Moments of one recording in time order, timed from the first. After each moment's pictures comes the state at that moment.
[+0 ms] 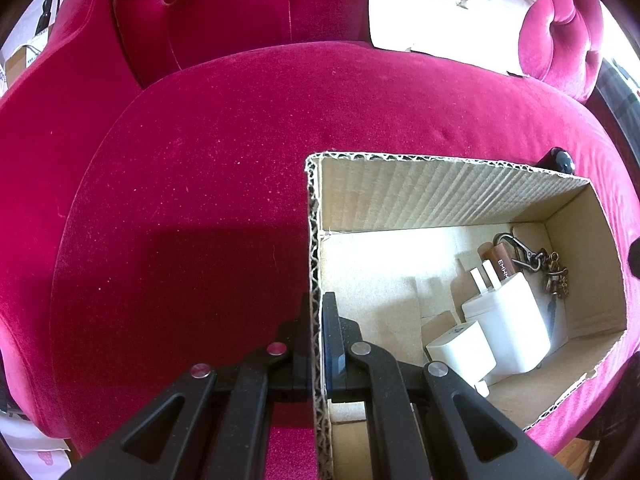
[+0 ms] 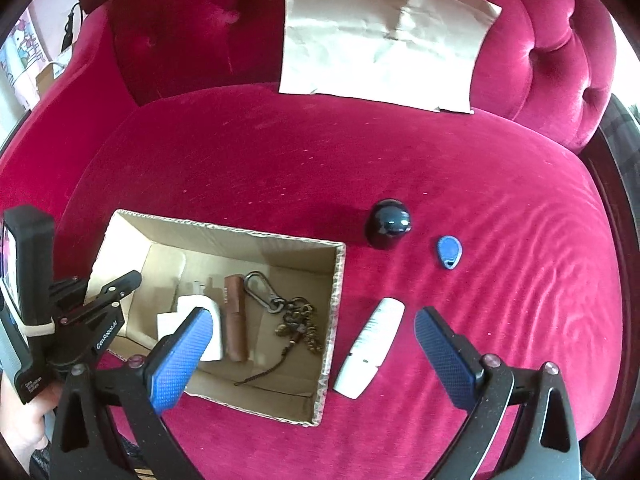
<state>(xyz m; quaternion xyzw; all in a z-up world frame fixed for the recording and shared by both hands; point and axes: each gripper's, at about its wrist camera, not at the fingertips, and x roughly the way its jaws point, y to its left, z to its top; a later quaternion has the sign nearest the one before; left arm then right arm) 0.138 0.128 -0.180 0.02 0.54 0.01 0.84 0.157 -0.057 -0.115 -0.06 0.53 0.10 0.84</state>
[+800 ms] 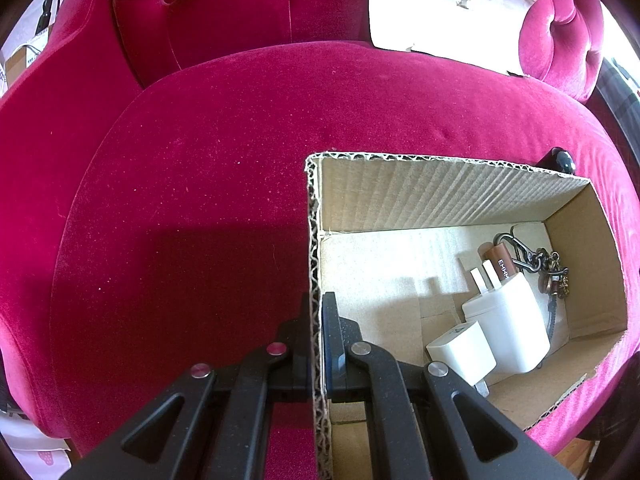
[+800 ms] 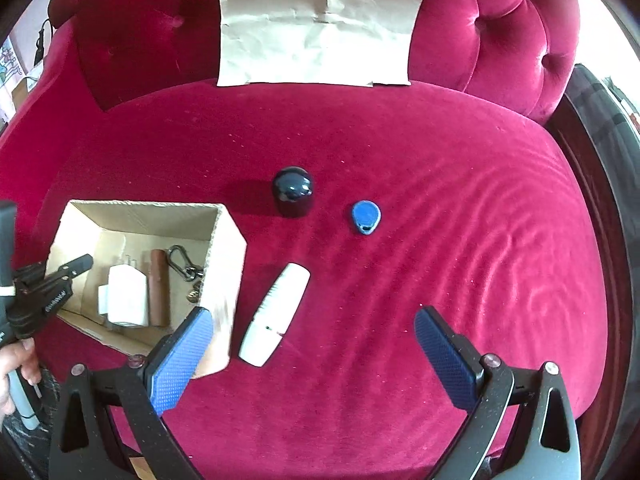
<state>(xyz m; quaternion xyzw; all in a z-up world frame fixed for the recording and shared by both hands) 0.139 0.127 -0.182 0.02 0.54 0.01 0.84 0.143 -0.131 -0.121 -0.06 0.54 0.05 0.84</state>
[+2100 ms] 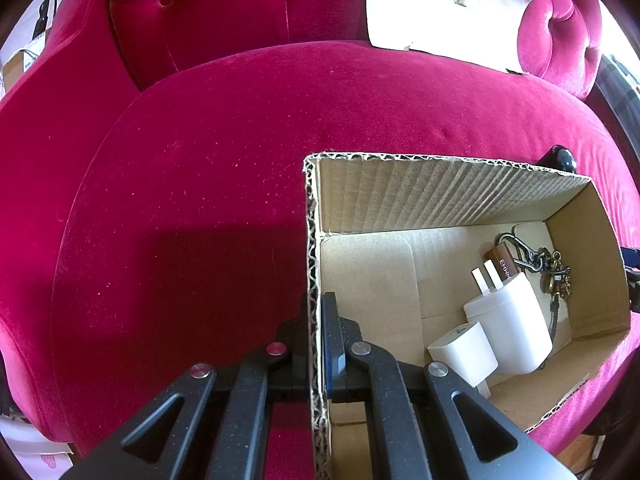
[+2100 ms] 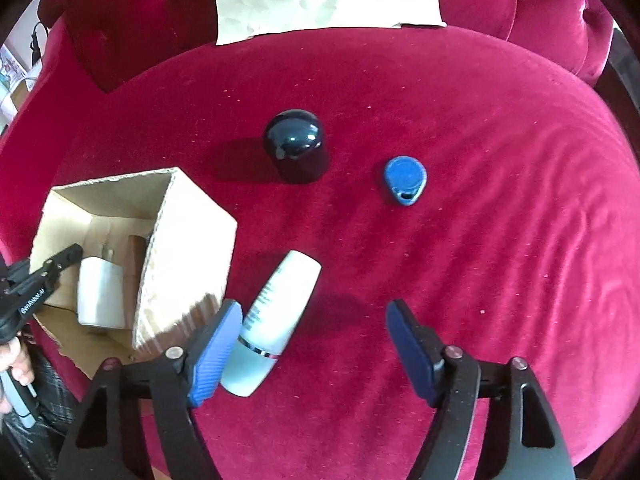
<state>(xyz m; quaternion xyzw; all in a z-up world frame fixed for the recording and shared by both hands) 0.139 0.126 -0.183 0.02 0.54 0.01 0.84 0.197 -0.128 -0.189 0.00 0.59 0.12 0.80</state>
